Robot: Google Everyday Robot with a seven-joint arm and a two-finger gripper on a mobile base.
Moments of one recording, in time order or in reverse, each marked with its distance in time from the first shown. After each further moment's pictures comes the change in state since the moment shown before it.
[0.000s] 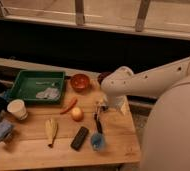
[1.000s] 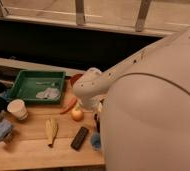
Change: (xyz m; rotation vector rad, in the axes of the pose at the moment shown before) arm 0.059 0.100 0.004 -0.031 0.032 -0.225
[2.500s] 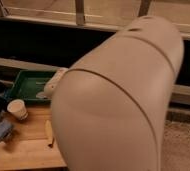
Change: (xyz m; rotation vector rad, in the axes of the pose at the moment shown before) arm 0.025 0.116 0.002 -0.028 0.013 -0.273
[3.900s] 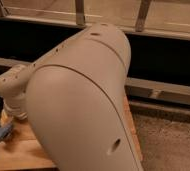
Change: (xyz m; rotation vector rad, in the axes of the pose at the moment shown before) arm 0.040 0.204 -0.043 -0.318 0.066 -0.509
